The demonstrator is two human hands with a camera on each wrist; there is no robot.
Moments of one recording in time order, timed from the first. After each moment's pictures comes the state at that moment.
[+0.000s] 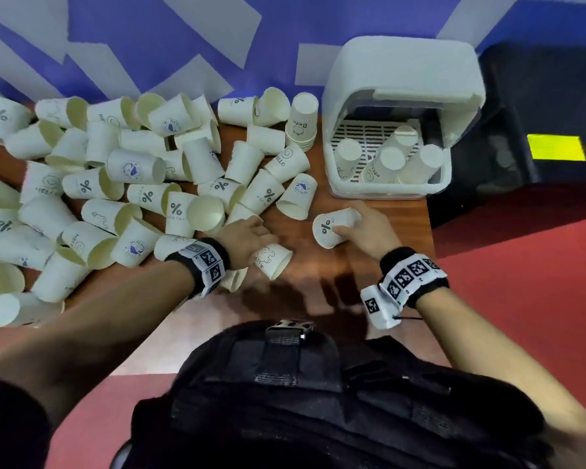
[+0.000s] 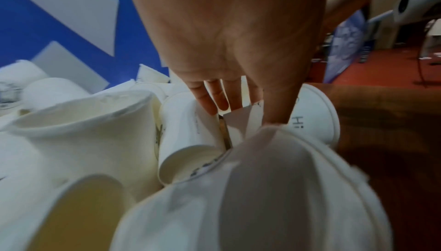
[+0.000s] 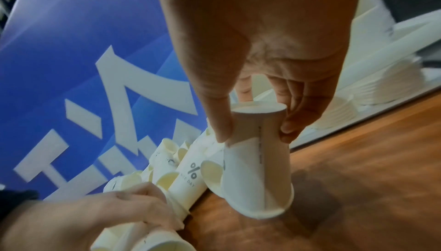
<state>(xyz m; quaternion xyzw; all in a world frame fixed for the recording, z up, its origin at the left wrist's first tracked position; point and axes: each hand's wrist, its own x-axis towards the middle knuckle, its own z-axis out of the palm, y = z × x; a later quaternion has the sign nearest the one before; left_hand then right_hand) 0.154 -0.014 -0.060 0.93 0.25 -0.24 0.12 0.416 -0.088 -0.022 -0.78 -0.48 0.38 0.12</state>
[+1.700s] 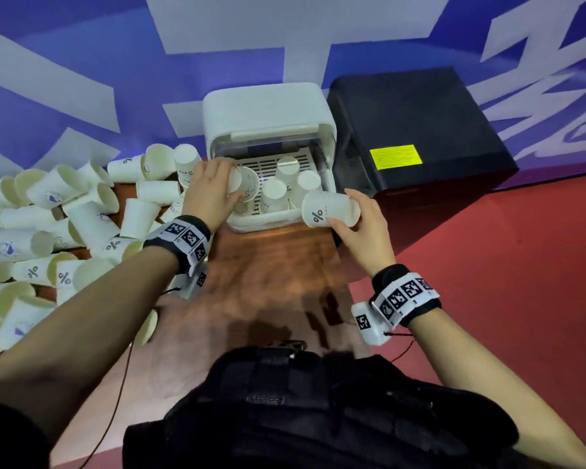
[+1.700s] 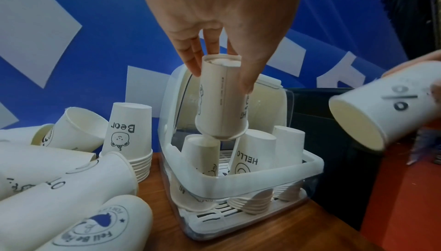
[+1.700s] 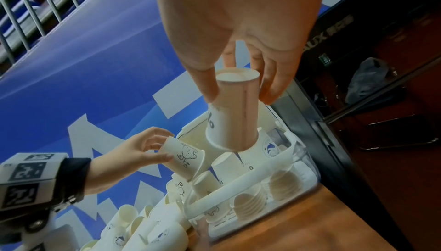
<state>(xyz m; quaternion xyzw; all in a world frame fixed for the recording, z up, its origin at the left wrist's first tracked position) 0.354 0.027 0.016 0.88 0.42 0.18 0.16 0.574 -0.167 0.025 -0.77 -0.45 0.18 0.41</state>
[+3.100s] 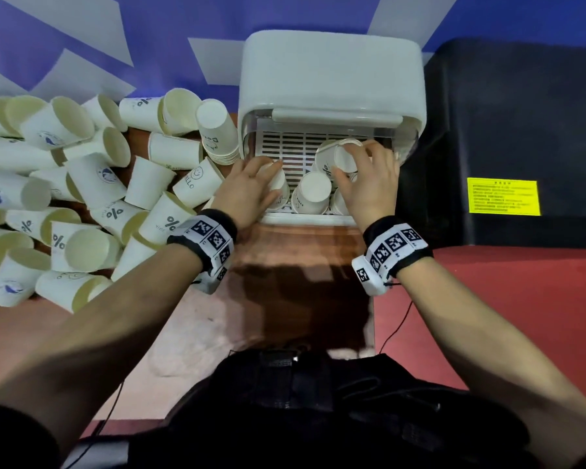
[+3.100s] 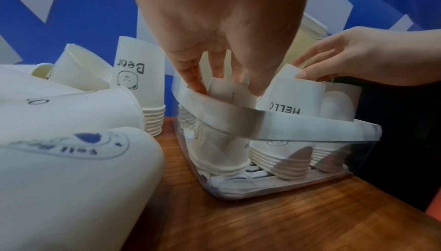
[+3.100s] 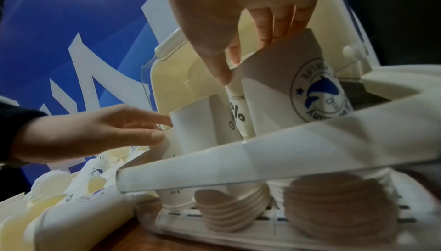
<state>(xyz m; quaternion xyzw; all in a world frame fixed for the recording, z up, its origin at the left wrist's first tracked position) 0.372 0.066 -0.063 0.88 0.44 0.04 0.20 0.591 0.006 -0.047 -0.77 -0.59 0.03 0.24</state>
